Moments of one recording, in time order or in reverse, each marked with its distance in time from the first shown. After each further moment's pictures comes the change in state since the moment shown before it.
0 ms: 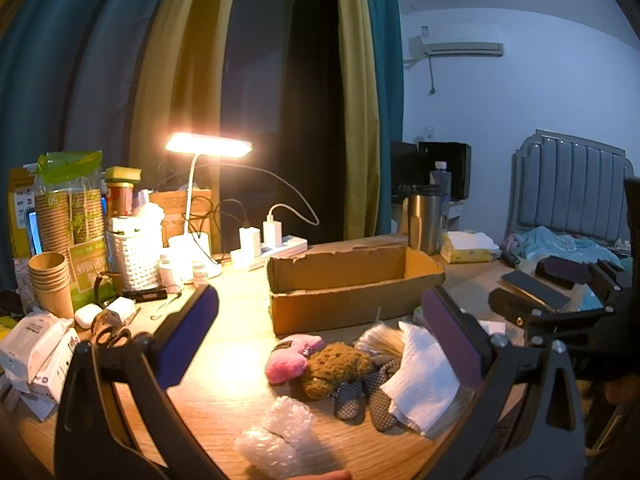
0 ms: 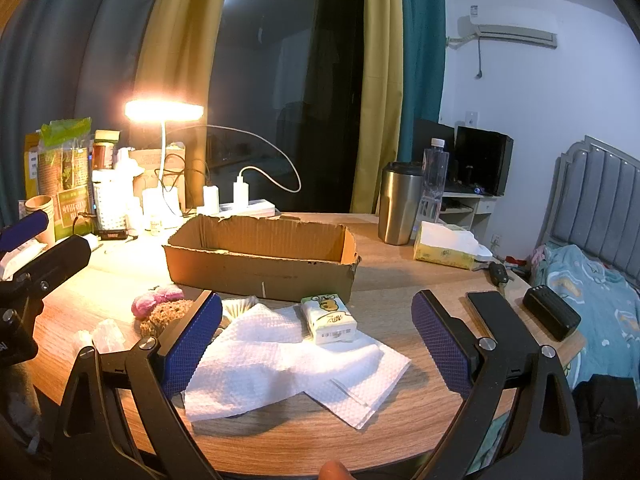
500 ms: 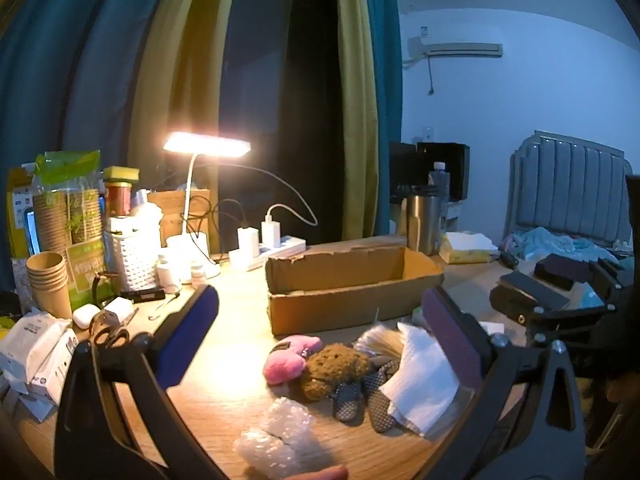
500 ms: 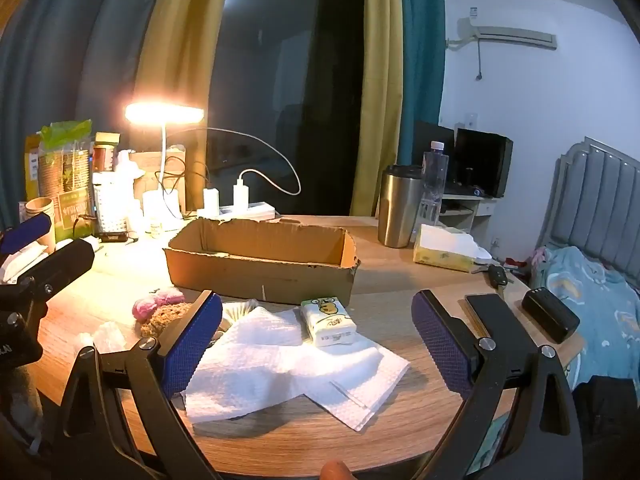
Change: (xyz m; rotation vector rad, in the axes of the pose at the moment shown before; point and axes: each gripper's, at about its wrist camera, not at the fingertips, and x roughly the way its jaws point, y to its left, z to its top) left arm 0.004 -0.001 -0.001 0.004 0.003 -0.004; right arm 0.002 0.006 0.002 0.000 -0.011 -0.001
